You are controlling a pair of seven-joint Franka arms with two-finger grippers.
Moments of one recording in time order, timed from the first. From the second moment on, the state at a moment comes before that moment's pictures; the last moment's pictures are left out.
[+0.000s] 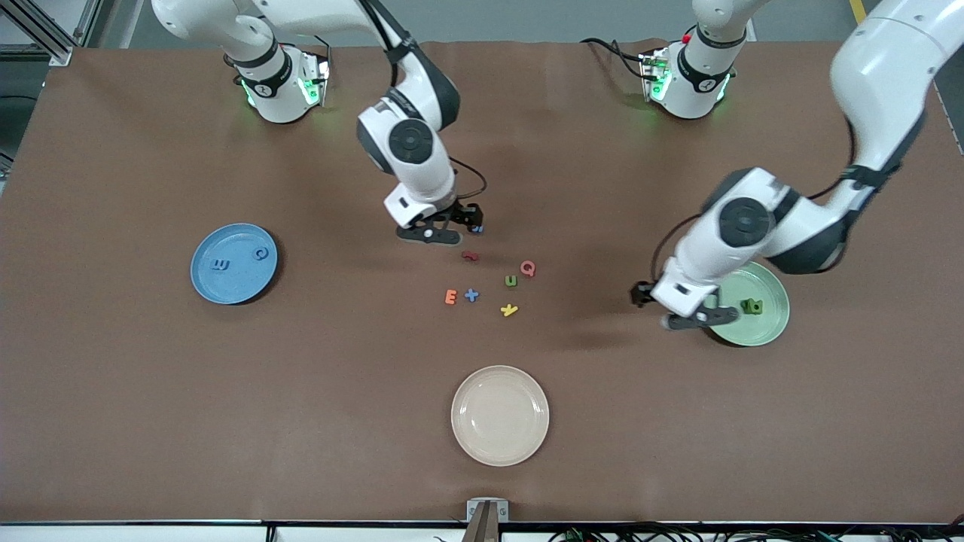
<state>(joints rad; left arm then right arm) 0.55 0.67 -1.05 -1.93 0.72 2.20 -0.94 0.87 0.46 -0.04 -1.95 0.18 2.41 0.87</state>
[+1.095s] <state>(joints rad) -0.13 0.84 -0.72 -1.61 0.69 2.20 -1.22 0.98 0.61 -0.06 -1.92 0.17 2.52 0.99</state>
